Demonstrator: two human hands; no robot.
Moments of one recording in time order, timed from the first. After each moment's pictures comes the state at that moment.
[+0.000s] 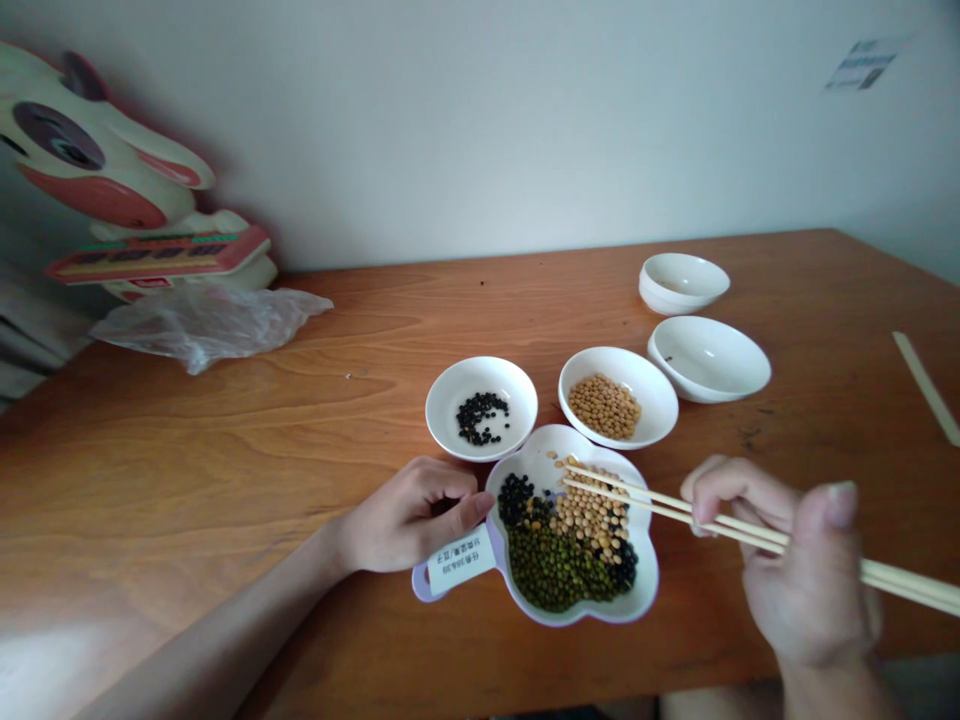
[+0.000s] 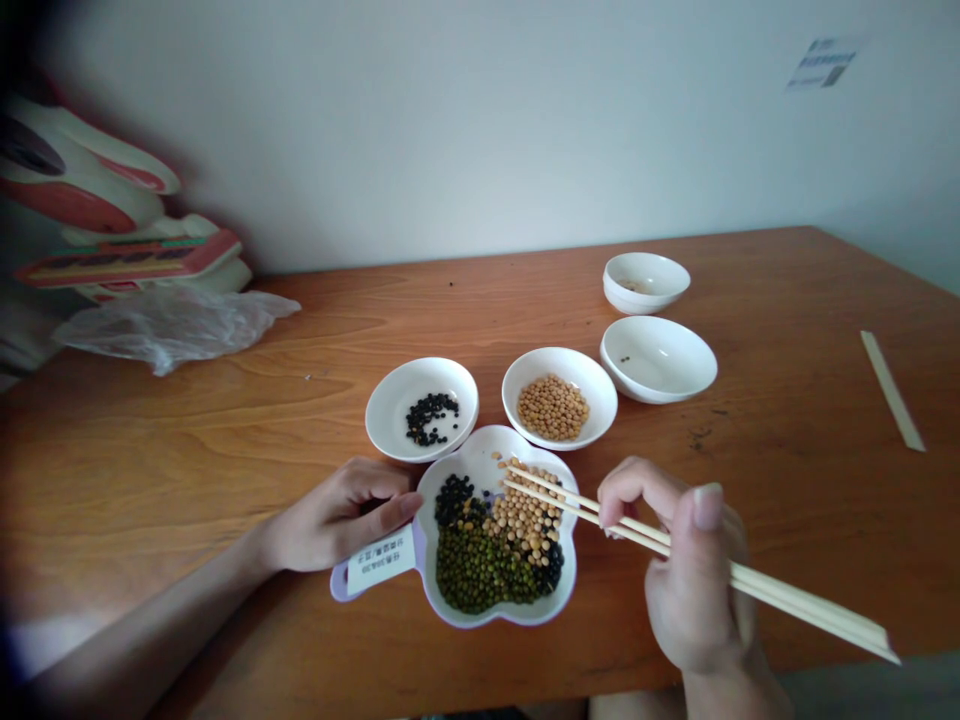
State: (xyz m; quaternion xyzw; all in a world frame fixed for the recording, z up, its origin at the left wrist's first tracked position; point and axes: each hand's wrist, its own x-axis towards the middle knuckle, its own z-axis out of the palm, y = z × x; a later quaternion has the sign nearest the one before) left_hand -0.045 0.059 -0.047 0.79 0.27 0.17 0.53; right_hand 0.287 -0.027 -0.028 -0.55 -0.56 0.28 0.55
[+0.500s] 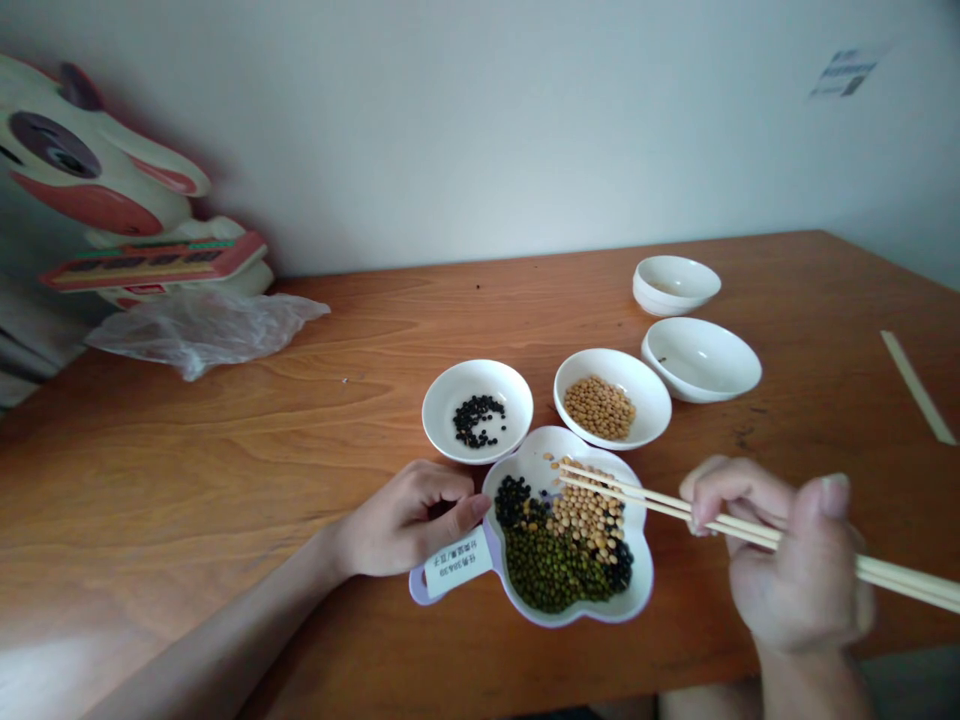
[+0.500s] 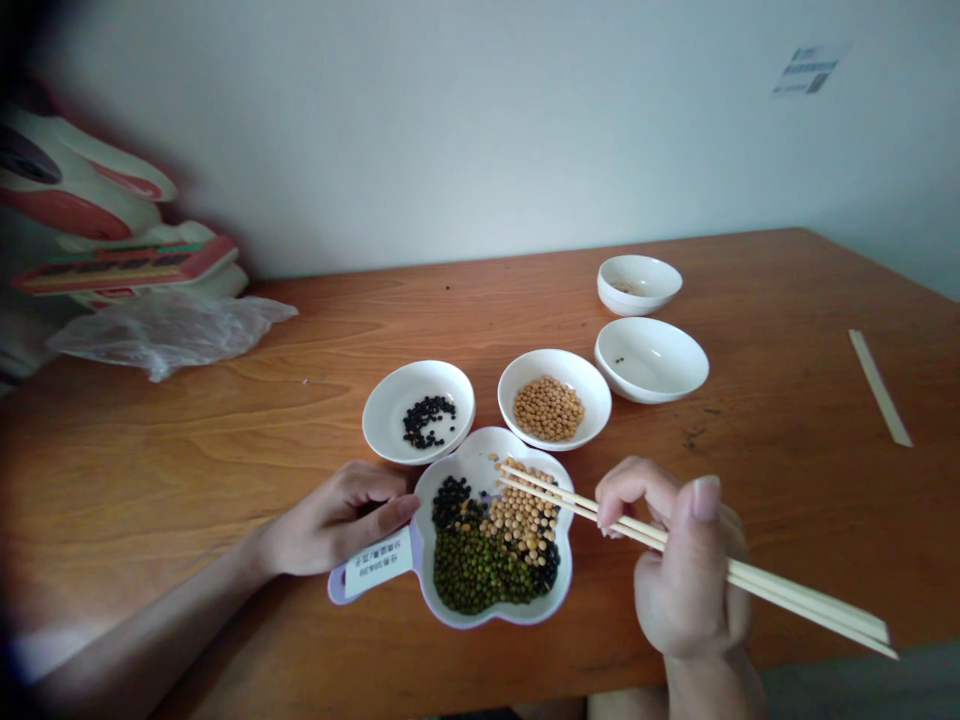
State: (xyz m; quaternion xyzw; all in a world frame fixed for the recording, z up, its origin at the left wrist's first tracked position) left_hand -0.045 0.058 -0.047 0.79 0.27 0.17 0.52; right_hand 0.288 -0.026 -0.033 -0.53 -0.53 0.27 0.60
